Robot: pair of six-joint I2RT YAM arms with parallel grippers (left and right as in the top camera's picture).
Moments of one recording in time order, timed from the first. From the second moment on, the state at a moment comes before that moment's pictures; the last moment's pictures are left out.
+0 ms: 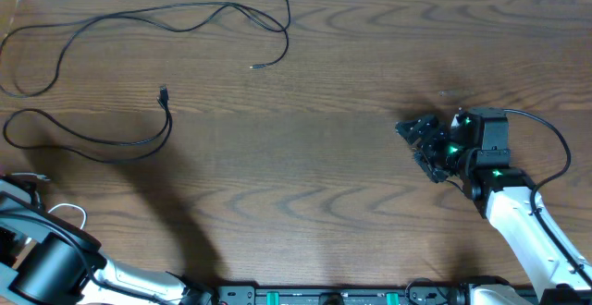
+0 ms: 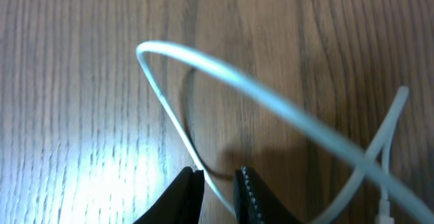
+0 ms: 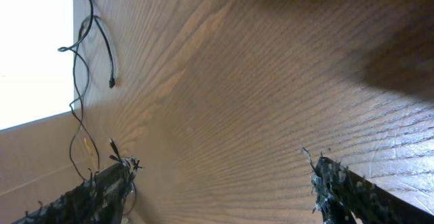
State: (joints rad) left arm 1.03 1.90 1.12 -0.23 -0.27 -0.42; right arm 0.05 1.29 0.59 -0.17 -0.47 1.03
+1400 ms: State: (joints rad) left arm 1.00 1.69 1.16 -0.30 -0.05 -0.46; right arm 0.05 1.29 0.59 -0.22 -0.47 1.03
